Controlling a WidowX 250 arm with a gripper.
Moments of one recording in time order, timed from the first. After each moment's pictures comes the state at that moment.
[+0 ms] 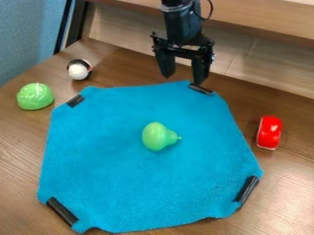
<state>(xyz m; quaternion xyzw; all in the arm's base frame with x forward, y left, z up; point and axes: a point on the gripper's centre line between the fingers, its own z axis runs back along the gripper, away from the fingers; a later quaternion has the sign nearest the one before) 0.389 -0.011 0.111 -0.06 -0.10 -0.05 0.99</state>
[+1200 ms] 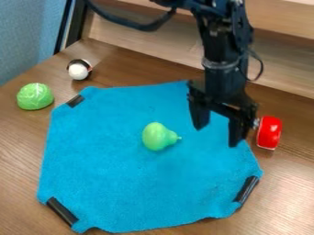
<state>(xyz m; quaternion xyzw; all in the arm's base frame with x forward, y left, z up) 0.331 -0.103 0.079 -0.06 -0.07 -0.14 0.99</state>
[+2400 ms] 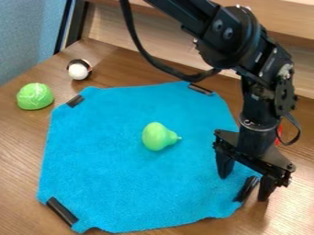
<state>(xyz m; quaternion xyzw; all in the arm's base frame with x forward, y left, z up) 0.316 -0.153 0.027 -0.03 -0.05 -0.10 0.99</state>
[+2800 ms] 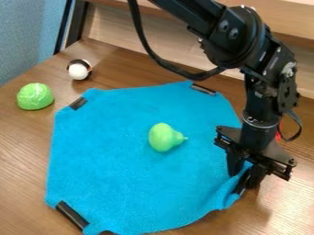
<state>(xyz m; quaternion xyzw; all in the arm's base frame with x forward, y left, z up) 0.322 -0.155 0.024 -0.03 -0.05 -0.08 0.99</state>
